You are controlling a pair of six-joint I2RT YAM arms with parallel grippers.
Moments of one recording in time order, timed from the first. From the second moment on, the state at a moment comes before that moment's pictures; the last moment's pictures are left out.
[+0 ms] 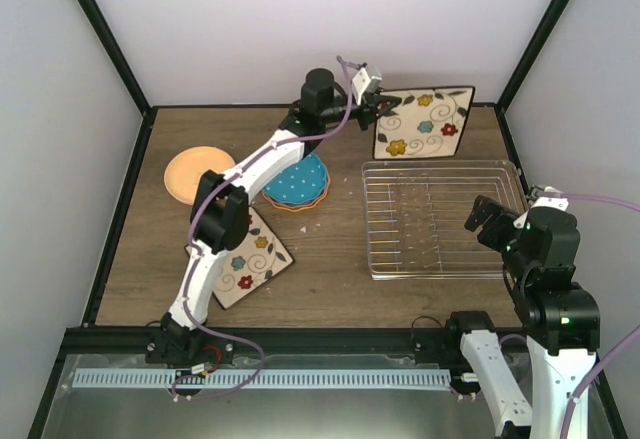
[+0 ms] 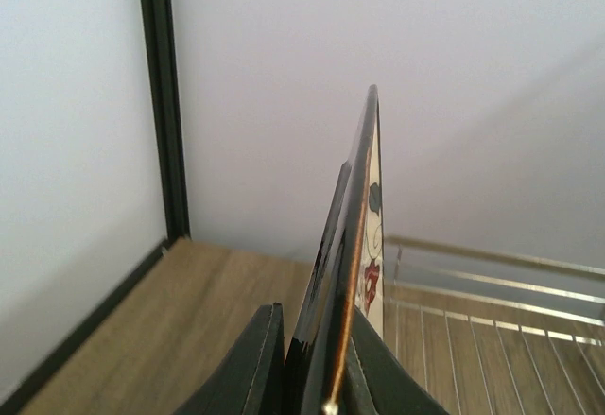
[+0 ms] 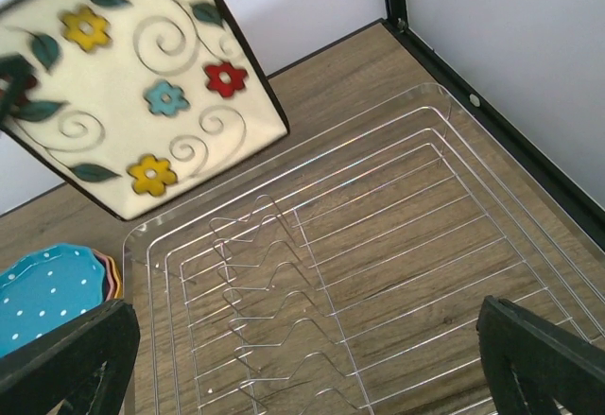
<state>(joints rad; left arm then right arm) -0.60 2.32 2.12 0.26 0.73 -0.08 0.02 0.54 1.17 -1.10 0.15 0.43</state>
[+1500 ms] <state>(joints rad) 0.44 0.88 0.77 -0.73 0.90 -0.41 0.02 0.83 1.08 -0.75 0.00 0.27</state>
